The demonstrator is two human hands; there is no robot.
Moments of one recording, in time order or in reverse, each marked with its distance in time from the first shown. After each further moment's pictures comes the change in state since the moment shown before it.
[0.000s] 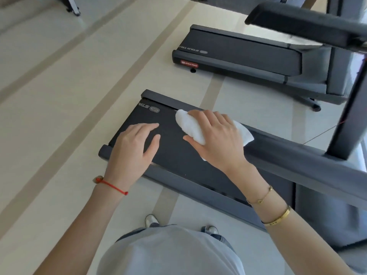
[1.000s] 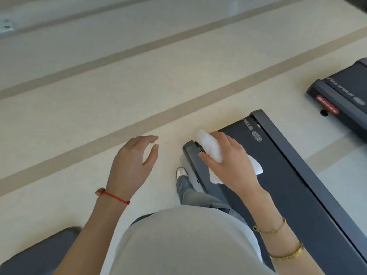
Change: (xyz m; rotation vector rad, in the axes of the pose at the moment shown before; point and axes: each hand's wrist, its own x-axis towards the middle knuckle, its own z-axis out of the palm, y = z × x) left_hand -0.042 -0.305 -0.160 0.126 0.296 -0.776; right_hand 0.227 -0.288 0.193 0.527 -0.549 -0.286
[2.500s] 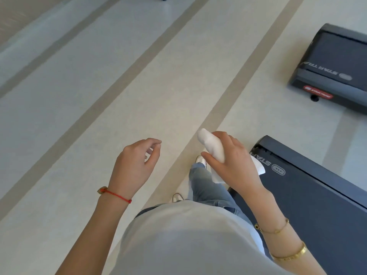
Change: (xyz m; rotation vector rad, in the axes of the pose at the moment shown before) left_hand 0.733 -0.049 0.059 -0.066 -0.397 0.294; right_hand 0.616 0.037 -0.011 0.127 0.248 0.443
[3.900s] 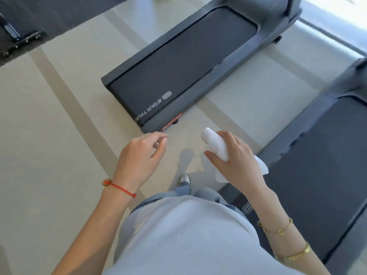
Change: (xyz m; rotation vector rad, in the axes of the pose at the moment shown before) left_hand 0.639 0.631 0.437 0.060 -0.765 1.140; right_hand 0.357 0.449 -0.402 0.064 0.860 1.051
